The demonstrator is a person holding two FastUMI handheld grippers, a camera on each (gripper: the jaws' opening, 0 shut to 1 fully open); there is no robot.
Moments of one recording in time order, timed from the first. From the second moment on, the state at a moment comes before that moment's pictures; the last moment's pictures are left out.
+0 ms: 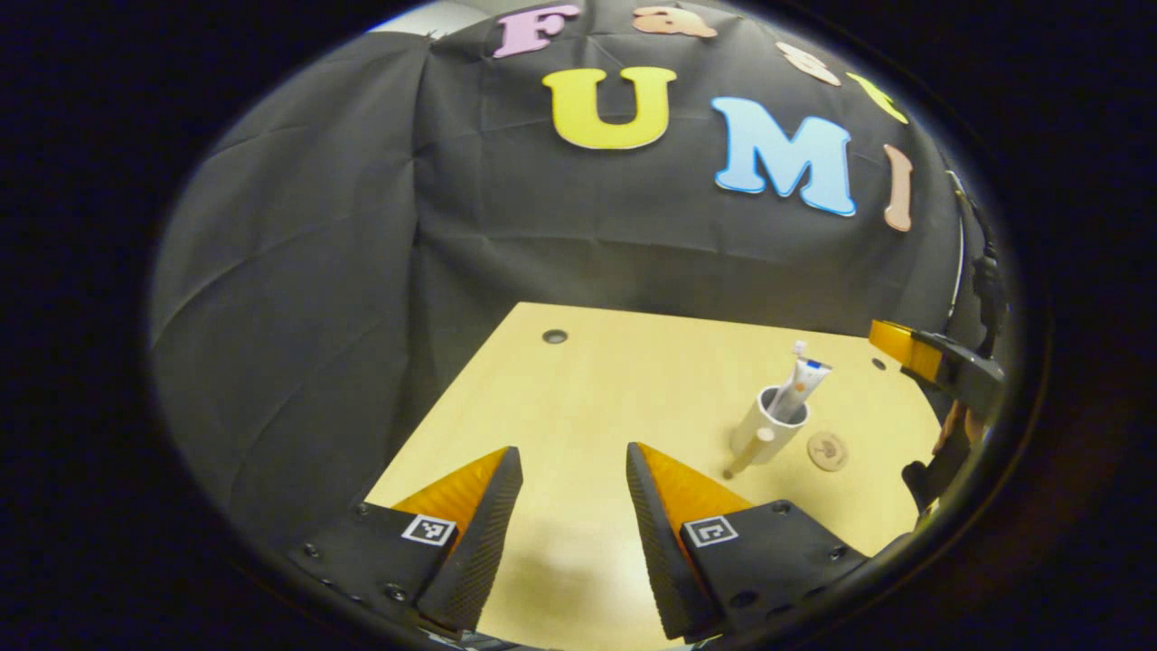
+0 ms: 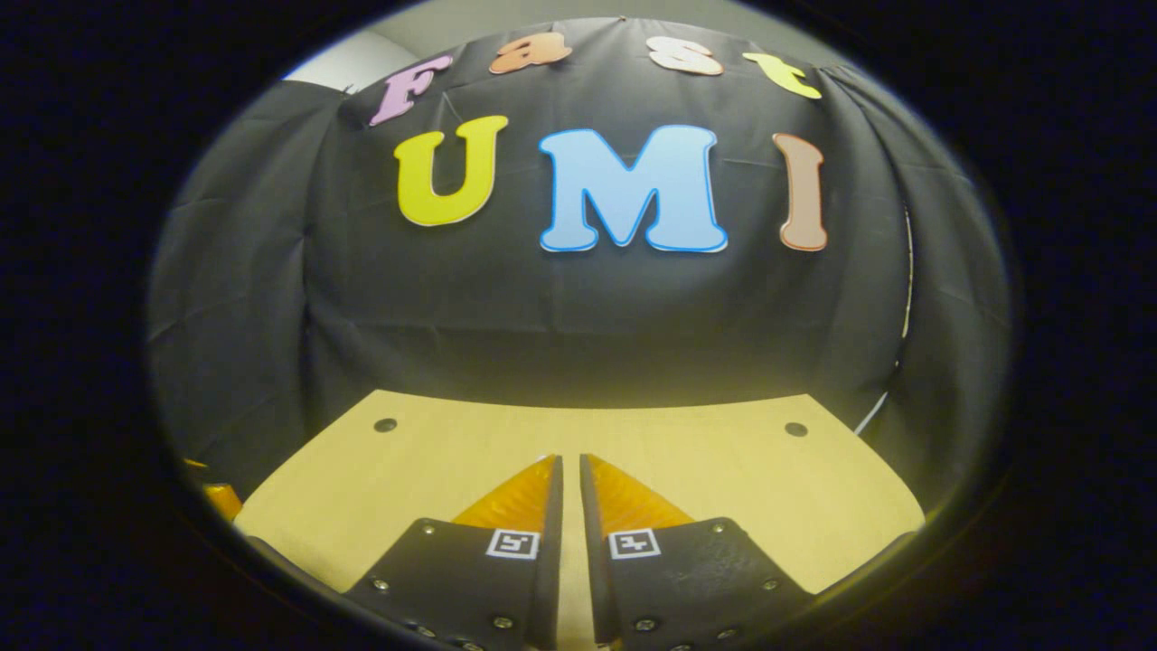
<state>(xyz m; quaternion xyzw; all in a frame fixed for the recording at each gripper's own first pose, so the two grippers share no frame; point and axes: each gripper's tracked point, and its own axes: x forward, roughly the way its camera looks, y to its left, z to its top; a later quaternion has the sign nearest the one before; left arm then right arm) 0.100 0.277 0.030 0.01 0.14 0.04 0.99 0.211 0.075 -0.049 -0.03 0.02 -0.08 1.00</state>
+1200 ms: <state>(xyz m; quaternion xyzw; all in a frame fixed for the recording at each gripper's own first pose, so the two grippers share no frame) 0.229 0.109 -0.093 0.24 0.42 -0.26 0.84 0.084 -0.099 -0.136 0.05 0.13 -0.24 0.96</state>
